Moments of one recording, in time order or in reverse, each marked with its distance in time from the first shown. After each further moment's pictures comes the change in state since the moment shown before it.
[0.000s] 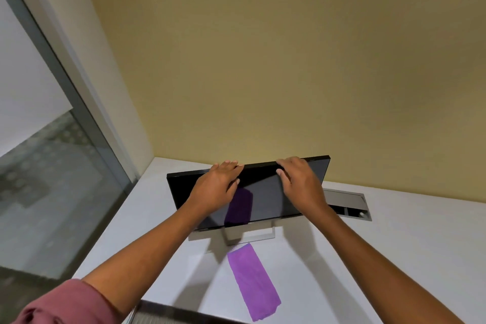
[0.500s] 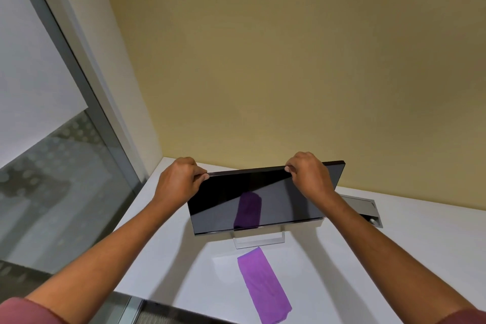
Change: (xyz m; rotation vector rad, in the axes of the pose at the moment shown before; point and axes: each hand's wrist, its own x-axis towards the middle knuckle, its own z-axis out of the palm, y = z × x) left_hand -0.035 -0.097 -0.053 0.057 0.186 -0.209; right_hand 0.052 -0.009 0.006 -0.226 -0.212 0.076
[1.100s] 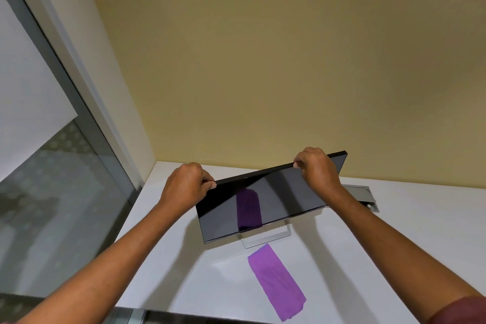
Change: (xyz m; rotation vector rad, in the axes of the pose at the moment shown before) left_hand 0.010 -0.015 -0.015 -0.111 -0.157 -0.014; right_hand 0.000 -0.014 0.002 0.005 0.007 0.126
